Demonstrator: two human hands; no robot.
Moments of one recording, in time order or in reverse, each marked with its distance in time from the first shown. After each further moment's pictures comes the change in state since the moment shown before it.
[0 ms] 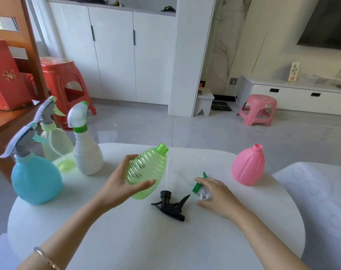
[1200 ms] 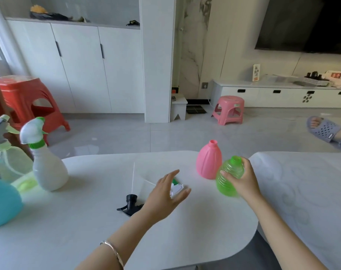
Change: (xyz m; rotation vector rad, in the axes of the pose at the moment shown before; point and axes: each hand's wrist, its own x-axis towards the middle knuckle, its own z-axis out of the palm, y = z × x) left_hand 0.003 0.055 0.177 0.235 -0.251 0.105; right_hand -0.054 0.106 -0.085 0.513 0.704 0.298
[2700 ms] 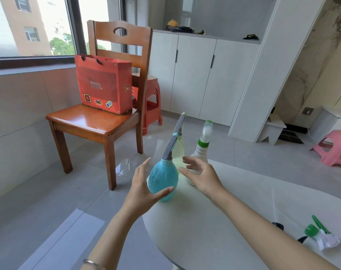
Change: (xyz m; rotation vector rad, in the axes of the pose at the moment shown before) left_hand -0.187 -0.219 -0.305 -0.087 0.600 -0.287; right_hand -0.182 -0.276 0.383 0.262 -0.820 -0.219
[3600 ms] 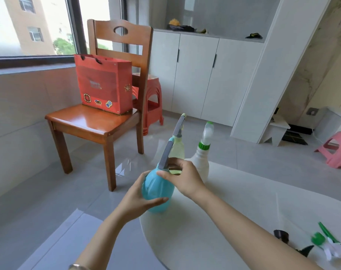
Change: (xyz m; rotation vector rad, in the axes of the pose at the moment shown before) left_hand 0.012 -0.029 -0.003 -0.212 -0.179 -0.058; right_hand 0.018 -0.014 0.037 -0.066 -0.108 -0.059
